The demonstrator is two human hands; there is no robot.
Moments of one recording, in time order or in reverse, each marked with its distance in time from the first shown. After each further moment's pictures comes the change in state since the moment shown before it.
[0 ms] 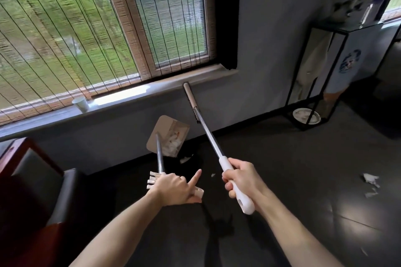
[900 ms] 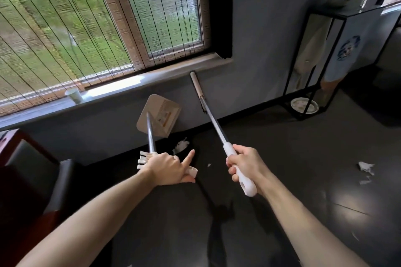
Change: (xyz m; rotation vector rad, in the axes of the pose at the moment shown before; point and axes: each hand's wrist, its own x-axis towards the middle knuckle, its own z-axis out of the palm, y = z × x) left_hand 0.016 0.009 -0.034 0.151 -0.021 -0.023; right_hand -0.002 -0.001 -0.047 0.034 0.041 0.020
